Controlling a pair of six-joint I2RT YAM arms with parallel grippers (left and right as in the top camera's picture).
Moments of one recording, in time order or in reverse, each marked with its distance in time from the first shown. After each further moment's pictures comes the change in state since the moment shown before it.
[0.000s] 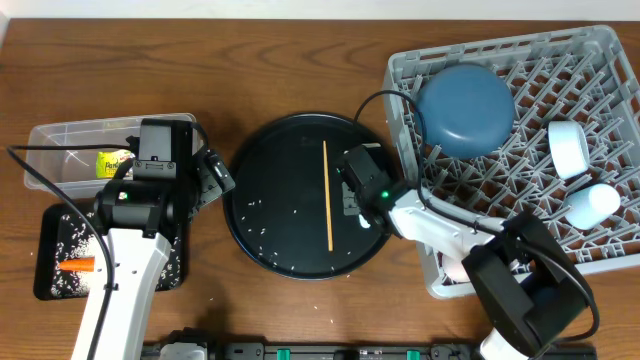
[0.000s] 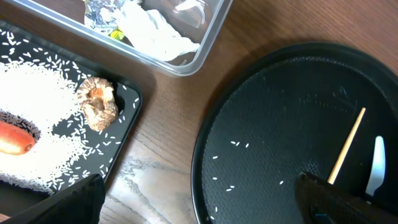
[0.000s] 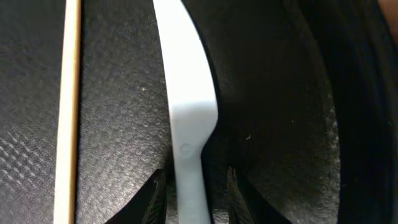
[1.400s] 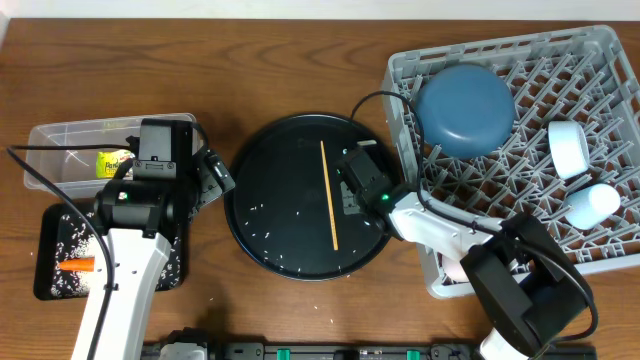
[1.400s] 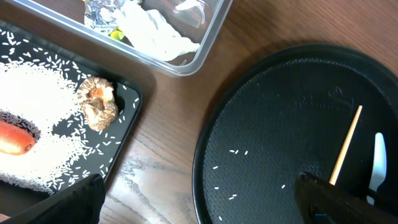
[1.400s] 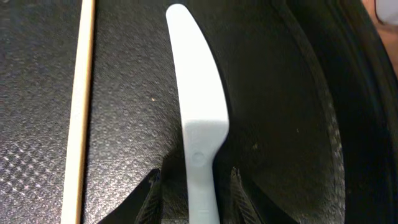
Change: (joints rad) left arm 0.000 0.000 0.000 0.000 0.000 0.000; right arm 0.003 0.002 -0.009 0.052 0.022 -0.089
